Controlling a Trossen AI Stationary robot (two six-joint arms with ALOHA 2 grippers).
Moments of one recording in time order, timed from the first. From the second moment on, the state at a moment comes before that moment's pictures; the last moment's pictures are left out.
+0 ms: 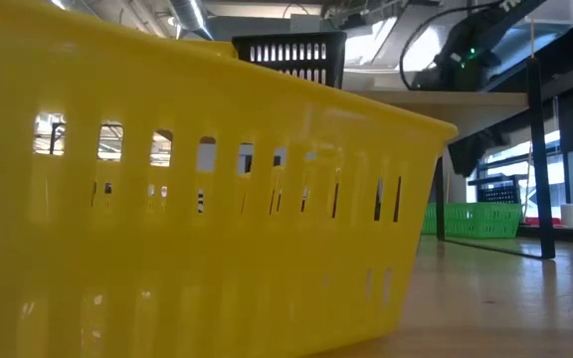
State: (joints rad) left arm 0.18 1.45 2.04 -1.31 -0.23 -0.11; right arm -0.92 1.47 1.08 -1.12 -0.19 0.20
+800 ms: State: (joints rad) left arm 0.18 1.45 2.04 -1.27 -0.23 -0.10; right arm -0.87 1.47 0.96 -0.92 -0.21 0.24
